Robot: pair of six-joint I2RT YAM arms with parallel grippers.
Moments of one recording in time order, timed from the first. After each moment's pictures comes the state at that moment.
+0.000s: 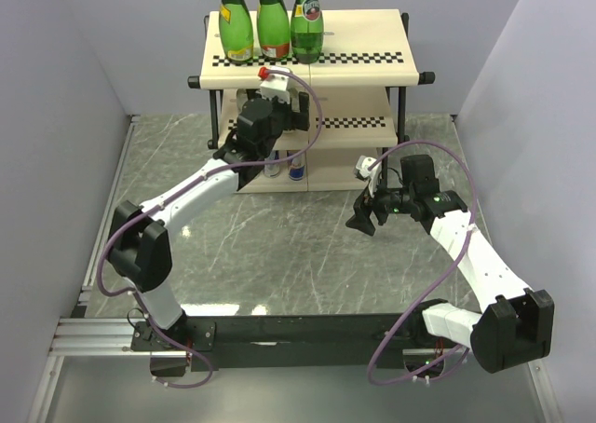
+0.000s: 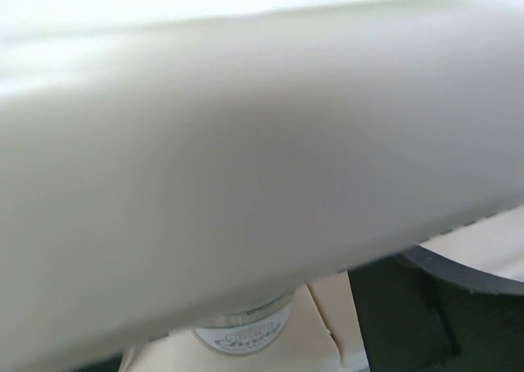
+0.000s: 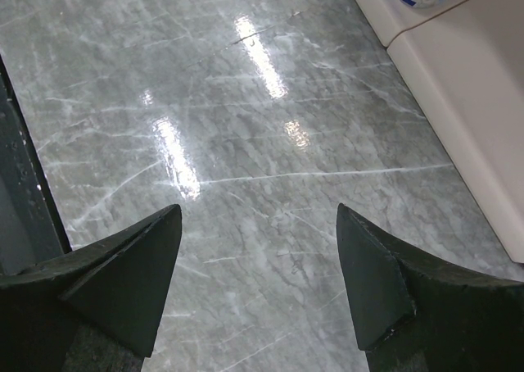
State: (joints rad) left arm -0.62 1.72 1.48 0.29 -0.30 -0.06; right arm 0.23 1.15 0.92 -0.57 -0.75 -0.55
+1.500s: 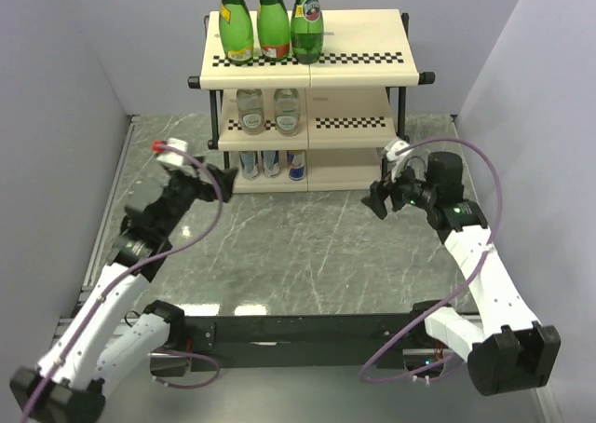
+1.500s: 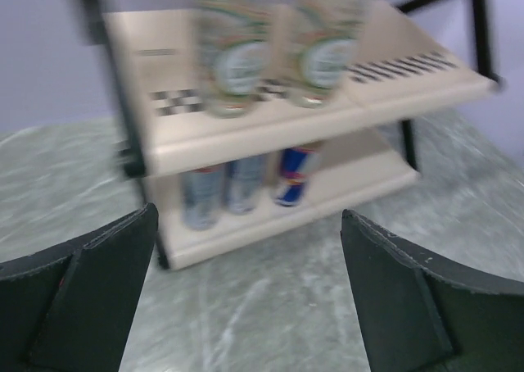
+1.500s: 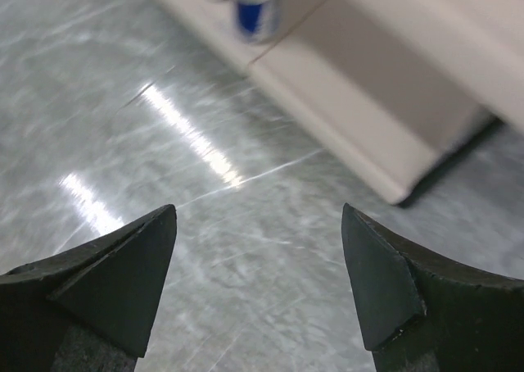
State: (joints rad) left arm -0.39 0.78 0.78 0.03 0.06 -0.16; right arm 0.12 1.02 0.91 -0.45 -0.62 -0.40
